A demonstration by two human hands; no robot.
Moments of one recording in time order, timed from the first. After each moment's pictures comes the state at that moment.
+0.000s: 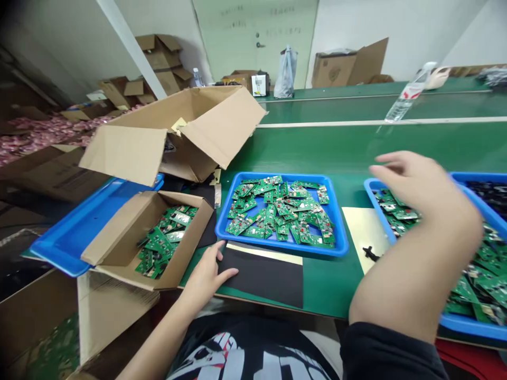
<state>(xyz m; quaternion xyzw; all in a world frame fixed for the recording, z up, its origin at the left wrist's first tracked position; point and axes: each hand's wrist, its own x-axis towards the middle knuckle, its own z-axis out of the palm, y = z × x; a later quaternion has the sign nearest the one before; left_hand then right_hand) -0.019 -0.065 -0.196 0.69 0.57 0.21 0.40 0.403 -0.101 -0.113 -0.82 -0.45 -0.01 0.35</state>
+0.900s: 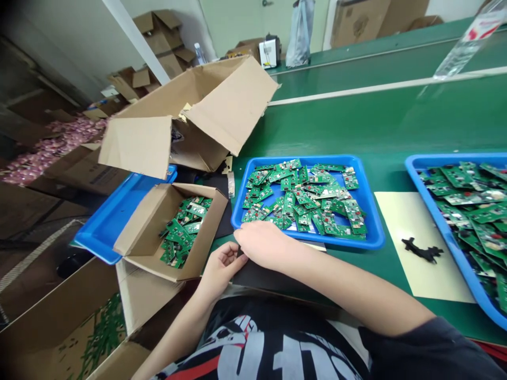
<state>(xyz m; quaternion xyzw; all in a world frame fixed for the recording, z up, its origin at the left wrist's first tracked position) -0.024 -0.069 -0.215 0.51 0.49 0.31 0.63 0.137 -0.056 -0.137 -0.50 -0.84 0.20 0.01</state>
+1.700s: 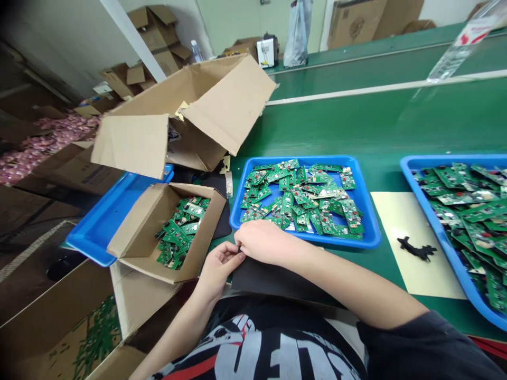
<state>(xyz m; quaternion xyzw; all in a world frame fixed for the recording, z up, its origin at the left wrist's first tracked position) -0.017 -0.068 -0.195 0.43 0.53 0.33 0.66 0.141 -0.048 -0.141 -0.49 -0.83 0.26 0.00</state>
